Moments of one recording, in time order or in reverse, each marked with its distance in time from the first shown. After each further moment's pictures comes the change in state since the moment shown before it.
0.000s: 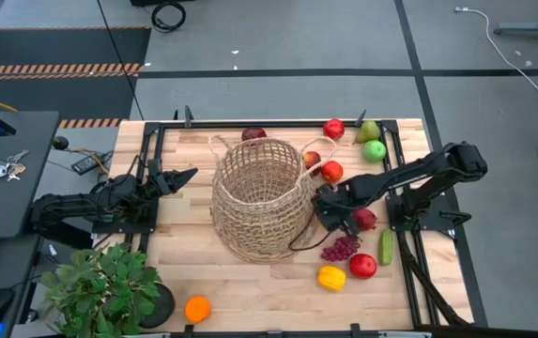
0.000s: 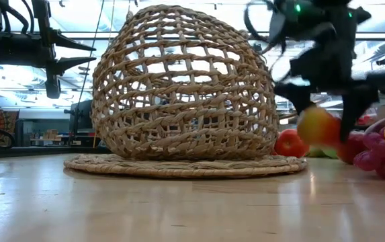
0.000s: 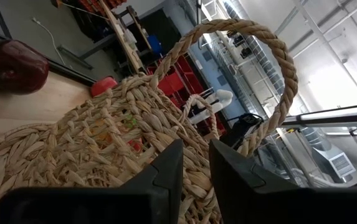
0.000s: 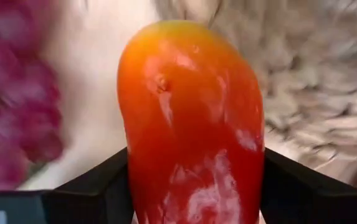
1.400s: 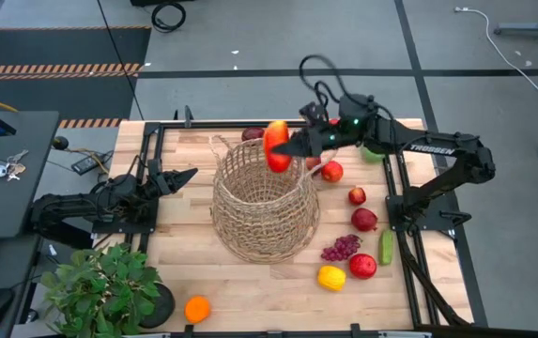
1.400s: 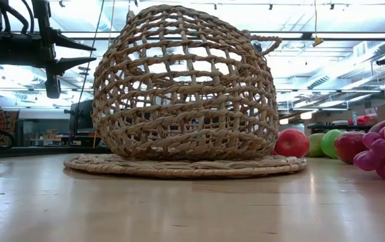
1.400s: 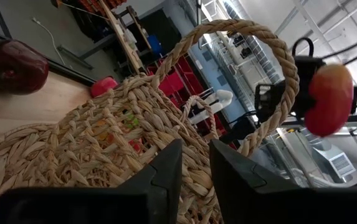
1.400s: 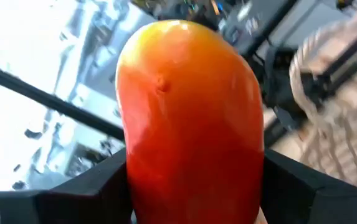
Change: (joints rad) left arm 0.000 0.000 0.000 0.000 0.000 0.000; right arm -0.301 -0.089 0.529 0.761 -0.453 1.462
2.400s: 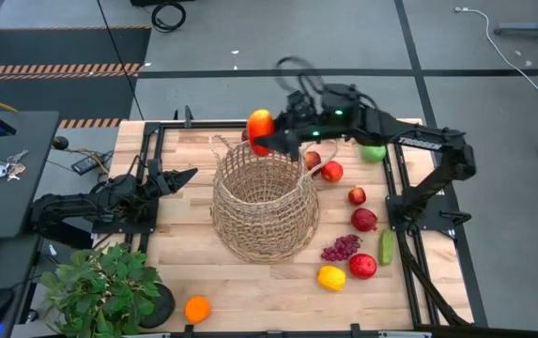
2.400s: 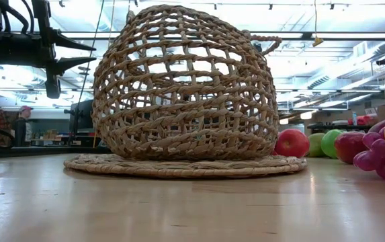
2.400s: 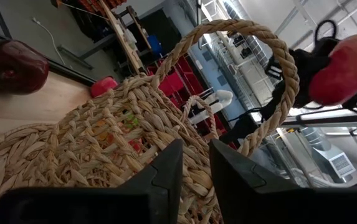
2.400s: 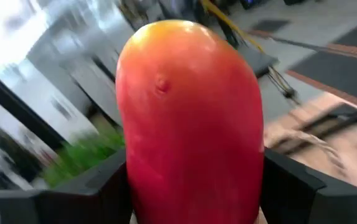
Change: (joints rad) left arm 0.000 0.000 0.000 0.000 0.000 0.000; right arm 0.013 0.169 0.297 -0.215 0.171 -0.490
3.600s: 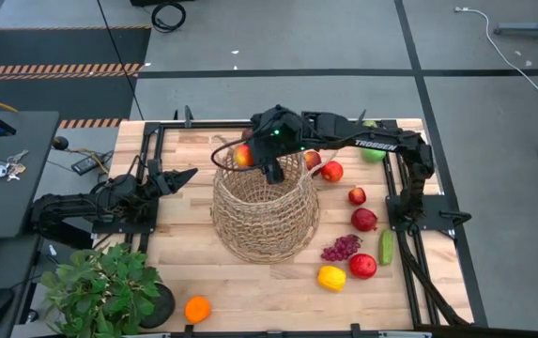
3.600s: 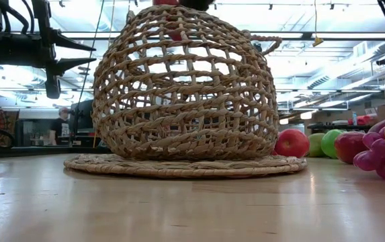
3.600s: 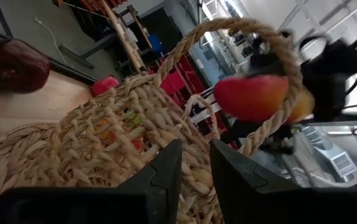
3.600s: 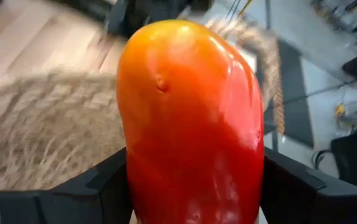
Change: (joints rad) left arm 0.000 0.000 0.000 0.002 0.000 0.000; right arm 0.031 0.326 0.310 -0.561 0.238 -1.076
